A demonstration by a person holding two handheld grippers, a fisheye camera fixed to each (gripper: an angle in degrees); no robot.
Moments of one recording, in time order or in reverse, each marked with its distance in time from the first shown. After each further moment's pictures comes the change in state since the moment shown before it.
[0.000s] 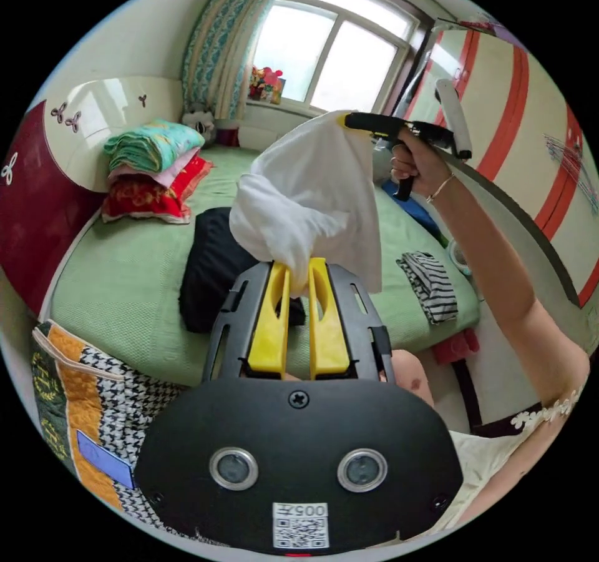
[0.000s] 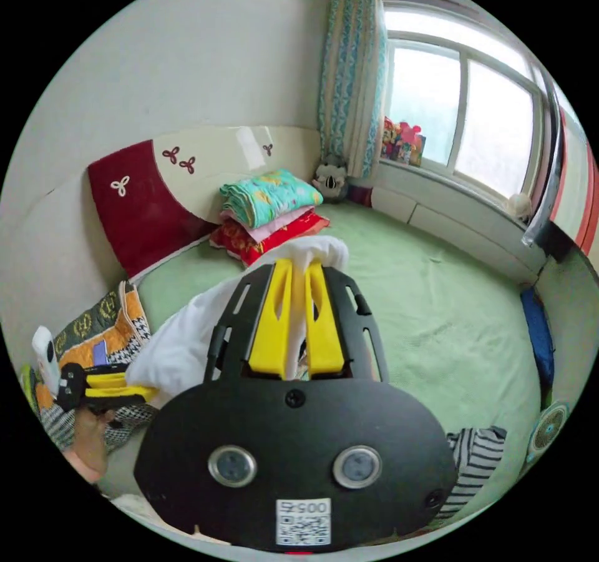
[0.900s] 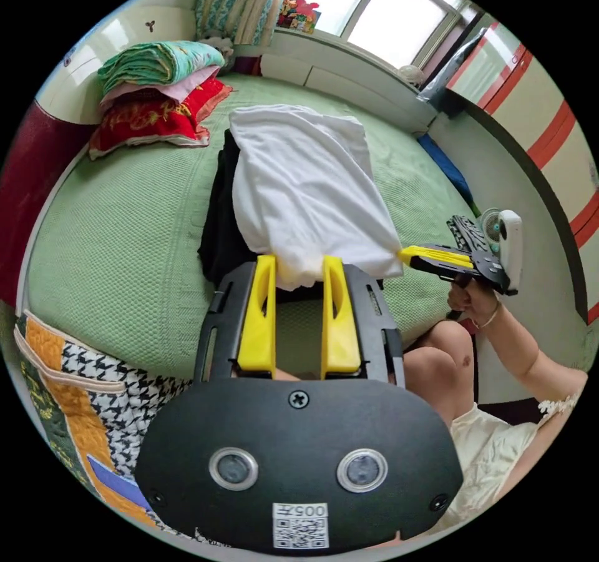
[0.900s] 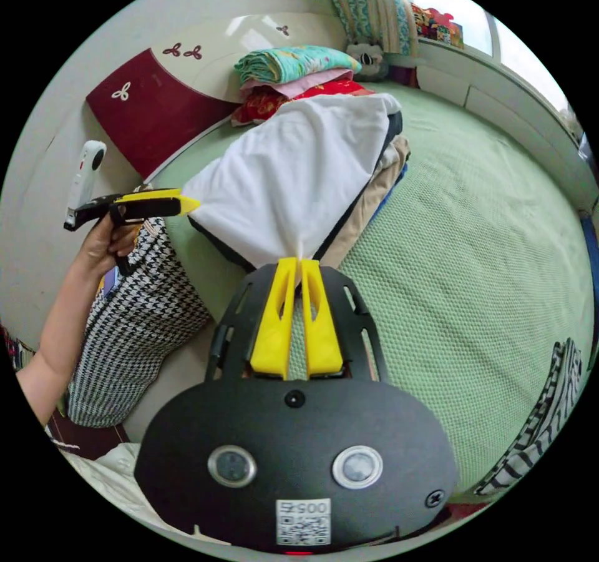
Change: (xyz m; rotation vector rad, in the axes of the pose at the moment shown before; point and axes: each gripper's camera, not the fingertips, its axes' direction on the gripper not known) left arm -0.091 0.027 0.089 -0.222 0.033 -0.034; right arm -0.055 0.213 0.157 -0.374 -0.214 0.055
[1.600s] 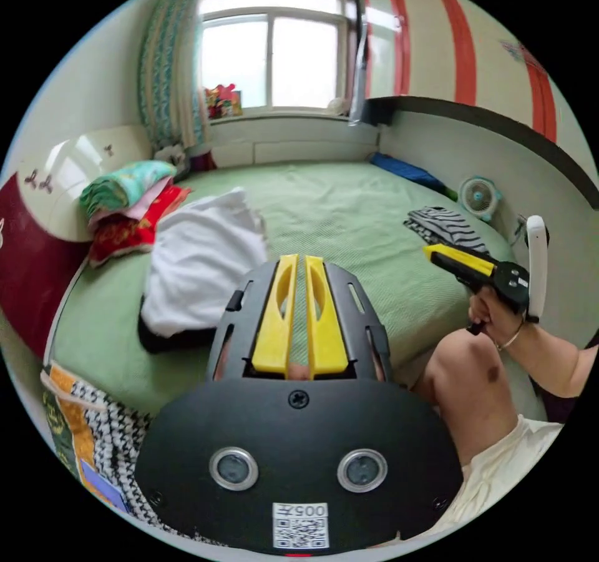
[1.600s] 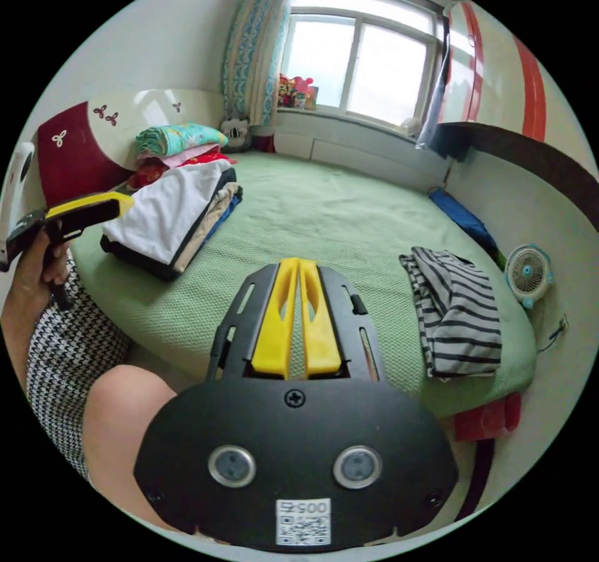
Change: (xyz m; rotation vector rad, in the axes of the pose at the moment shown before) left arm 0.311 0.033 0.020 0.334 -0.134 0.382; right arm -0.010 0.208 -0.132 0.369 0.578 0.243
